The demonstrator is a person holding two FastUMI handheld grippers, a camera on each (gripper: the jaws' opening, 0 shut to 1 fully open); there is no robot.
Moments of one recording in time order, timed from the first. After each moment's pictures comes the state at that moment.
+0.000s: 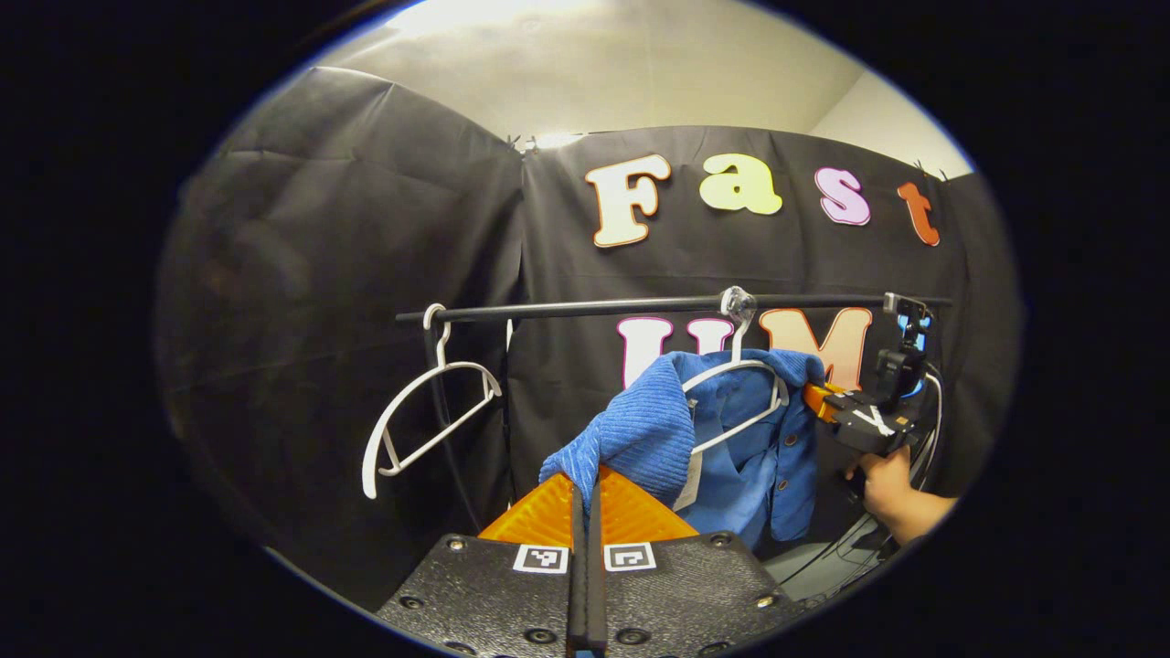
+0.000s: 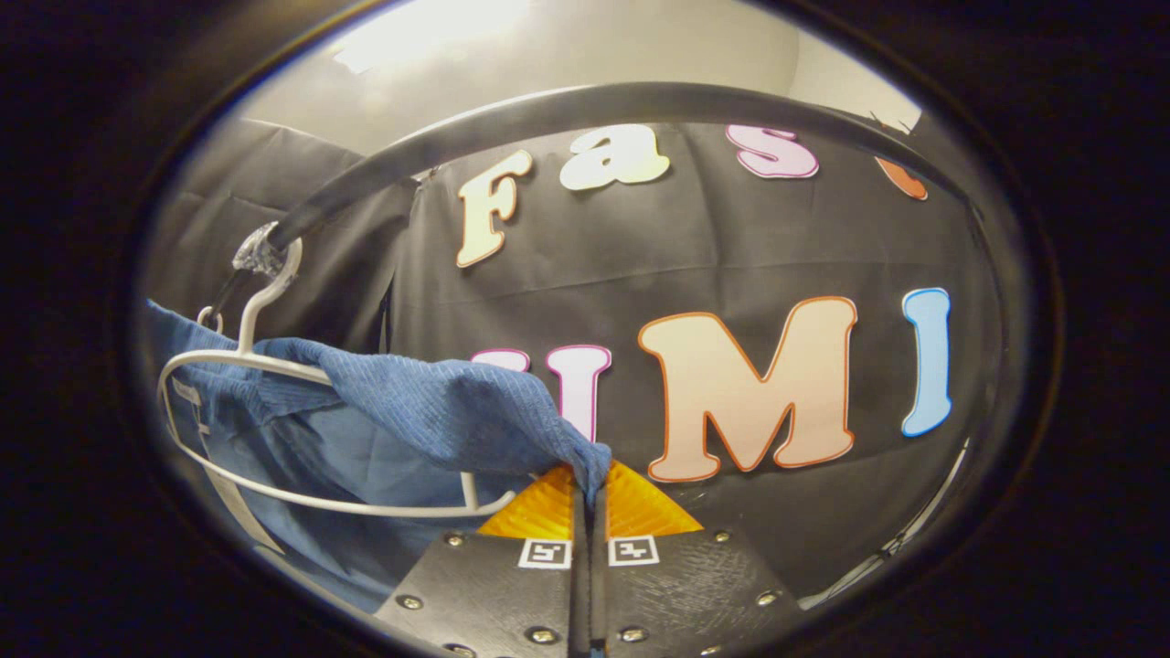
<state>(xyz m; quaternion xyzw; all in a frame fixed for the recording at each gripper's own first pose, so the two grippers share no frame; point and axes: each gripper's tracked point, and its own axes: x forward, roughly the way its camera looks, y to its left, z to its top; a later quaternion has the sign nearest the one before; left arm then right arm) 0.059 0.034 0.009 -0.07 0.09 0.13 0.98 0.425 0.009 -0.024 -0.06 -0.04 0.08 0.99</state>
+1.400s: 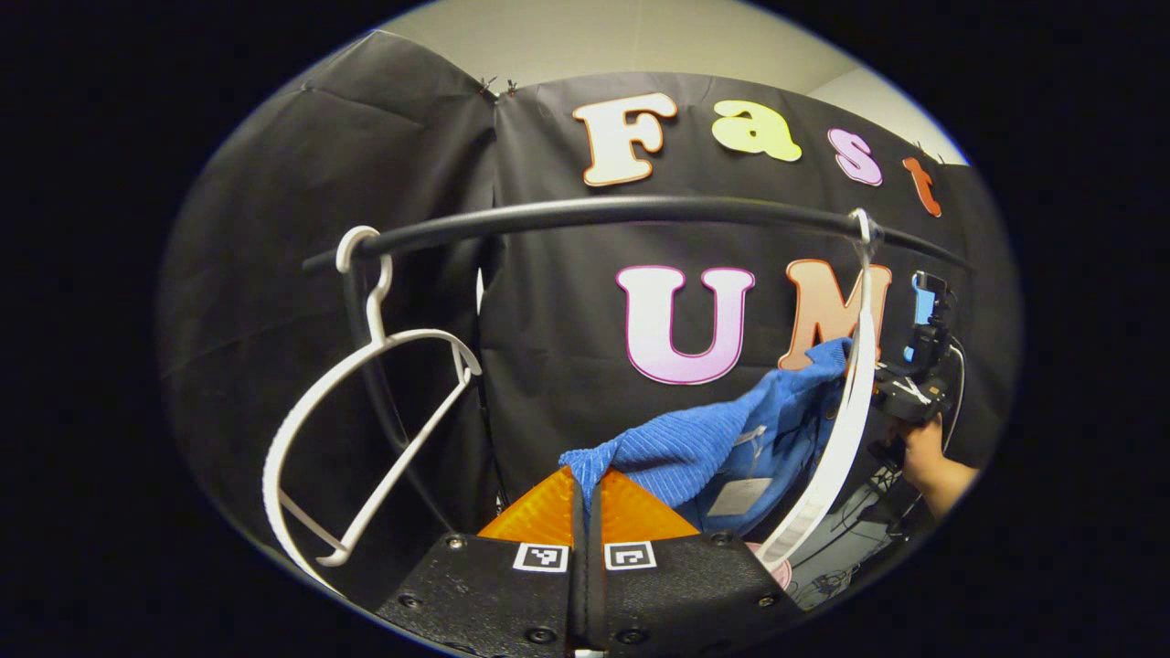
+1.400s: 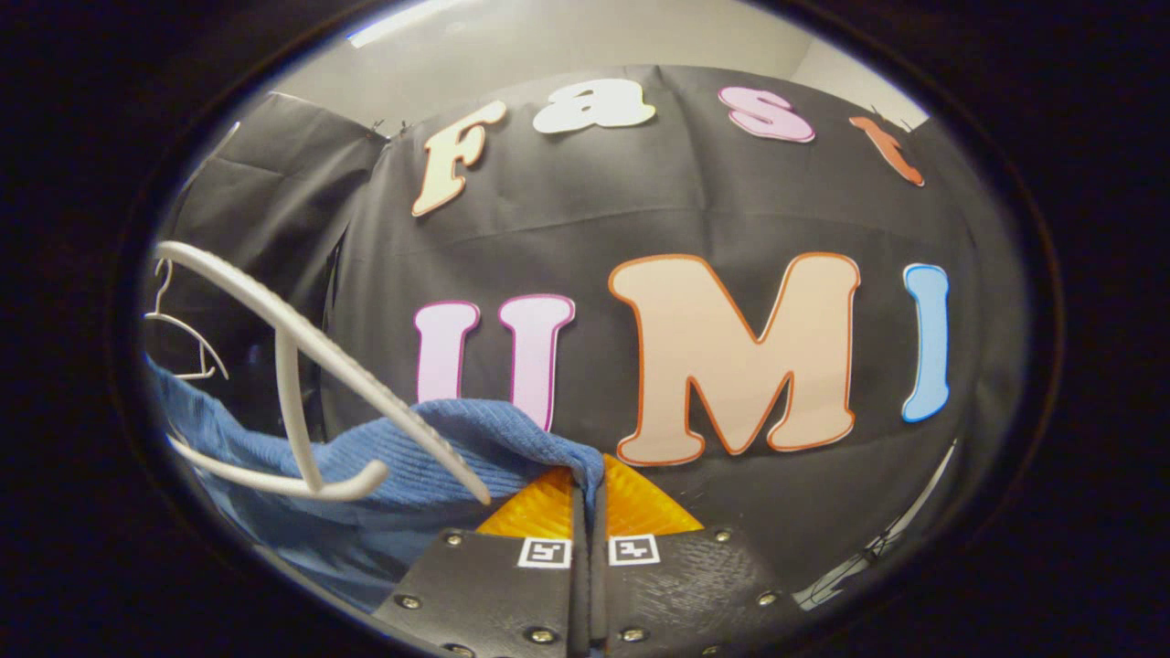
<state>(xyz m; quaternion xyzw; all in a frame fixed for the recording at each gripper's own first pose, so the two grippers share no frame) 0.180 0.123 -0.085 -0.05 0.16 0.05 0.98 0.497 -0.018 -0.090 -0.08 0.01 0.02 1.00</state>
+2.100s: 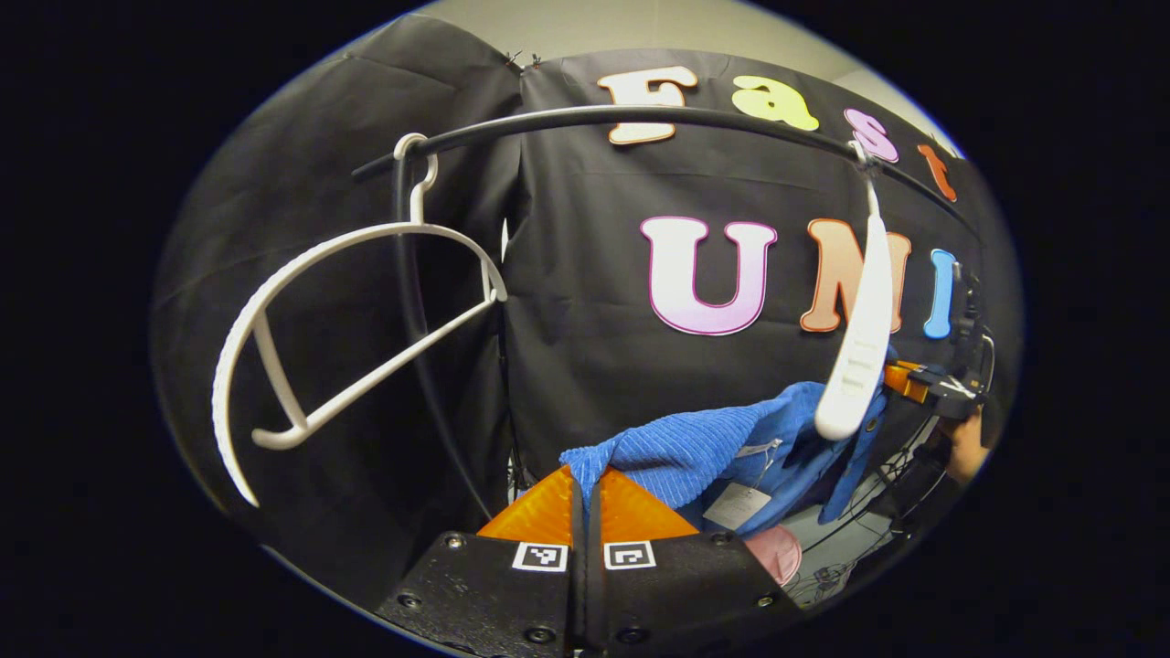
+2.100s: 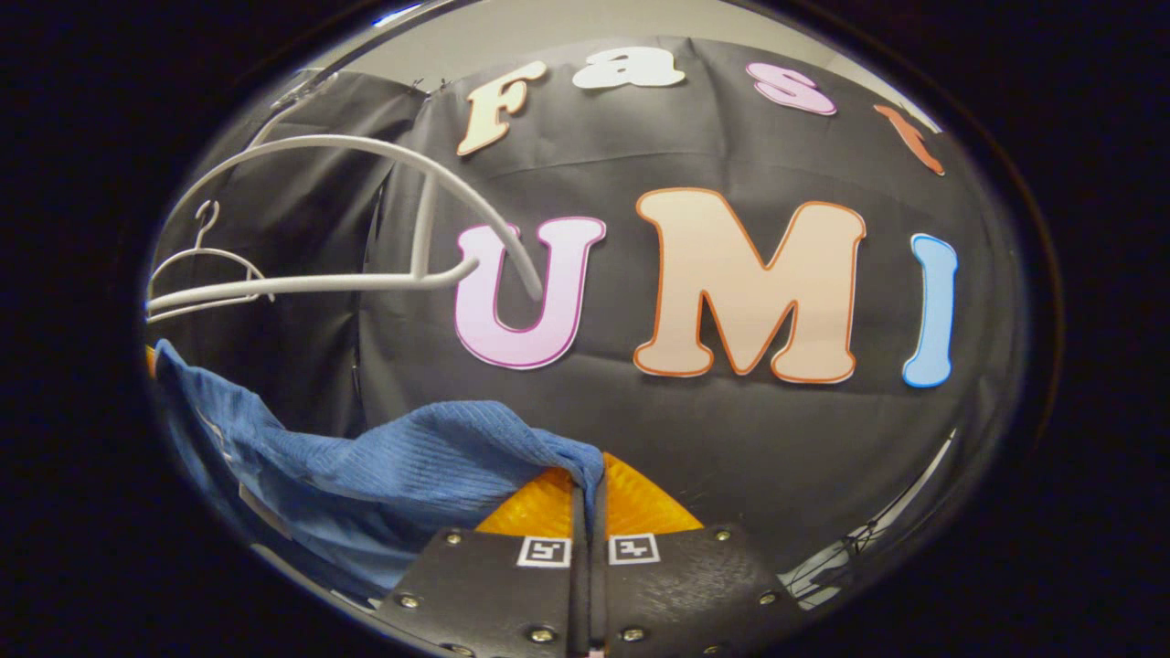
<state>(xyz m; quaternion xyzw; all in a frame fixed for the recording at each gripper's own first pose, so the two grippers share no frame) 0.128 0.118 -0.157 -0.05 0.21 0.10 0.97 0.408 -0.035 -0.158 -0.12 0.11 0.07 0.98</state>
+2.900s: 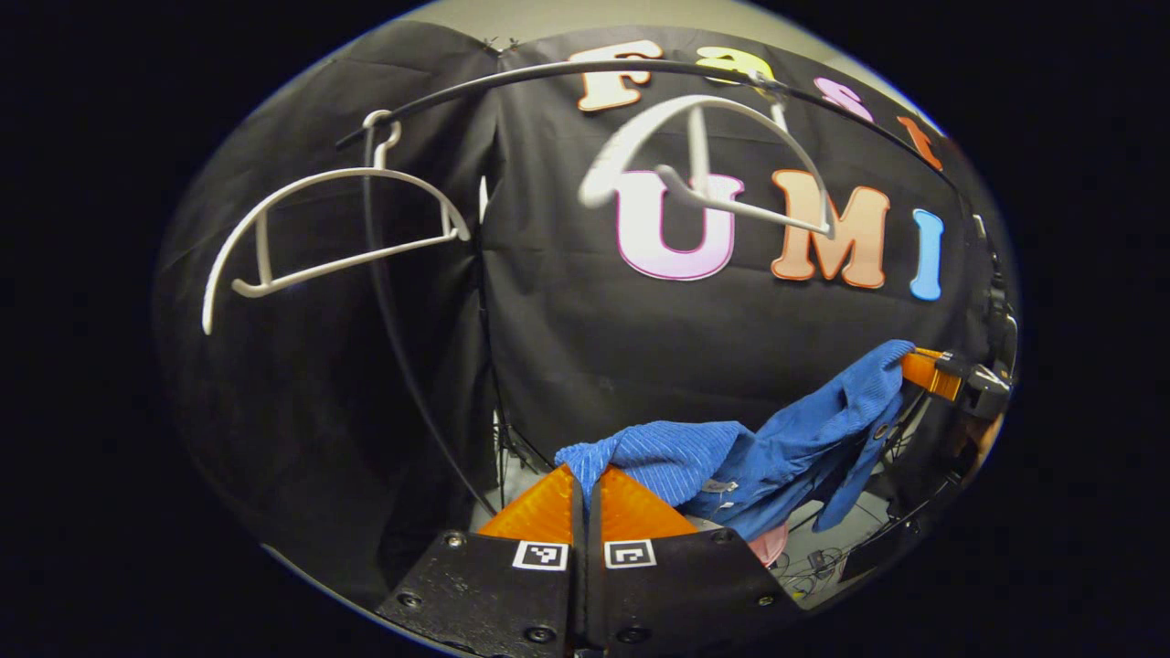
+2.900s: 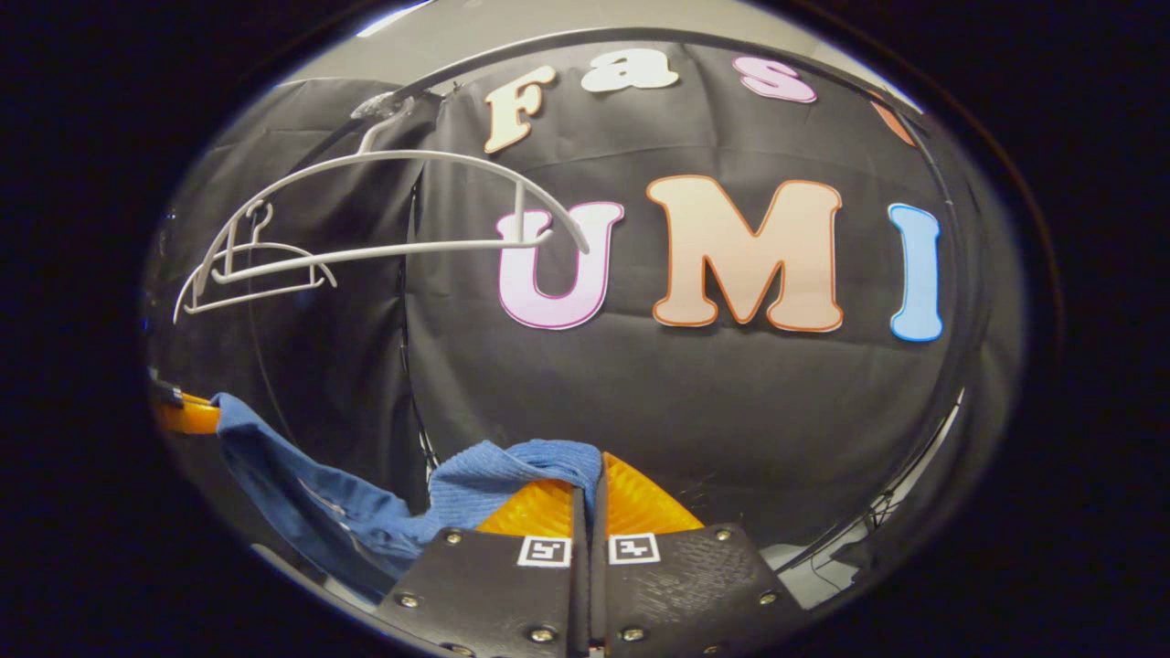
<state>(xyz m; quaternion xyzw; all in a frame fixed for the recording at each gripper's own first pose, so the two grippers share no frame) 0.102 0.018 -0.204 -0.05 0.25 0.07 0.97 0.295 -0.038 -0.175 -0.09 0.14 0.09 0.98</state>
